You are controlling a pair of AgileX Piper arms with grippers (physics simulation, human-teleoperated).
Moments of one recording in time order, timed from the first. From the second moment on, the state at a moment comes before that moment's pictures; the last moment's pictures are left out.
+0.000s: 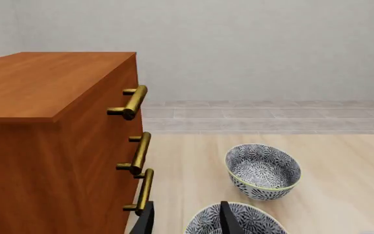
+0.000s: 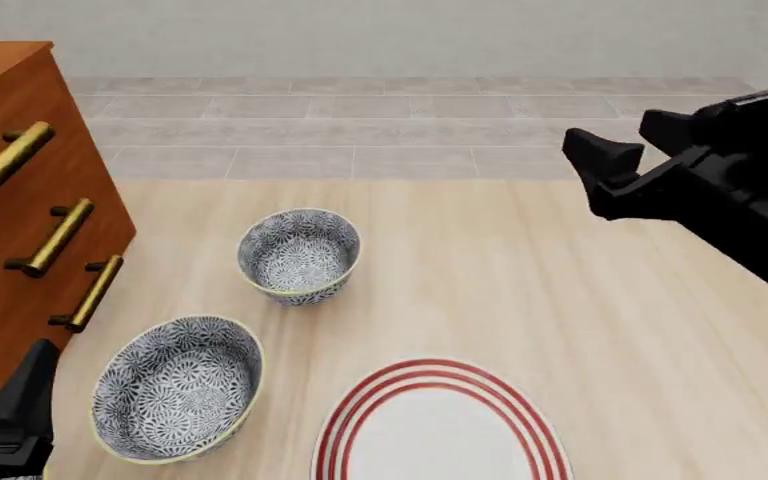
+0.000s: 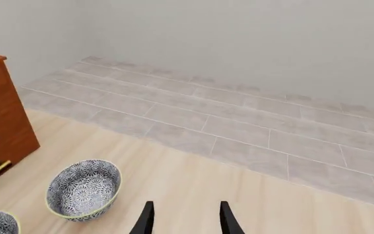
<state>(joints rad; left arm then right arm) 0.00 0.00 0.00 0.00 0.00 0.34 0.95 -0.70 -0.09 -0.05</state>
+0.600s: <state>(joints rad) 0.00 0.00 0.00 0.00 0.00 0.50 1.27 -0.93 -0.11 -0.05</state>
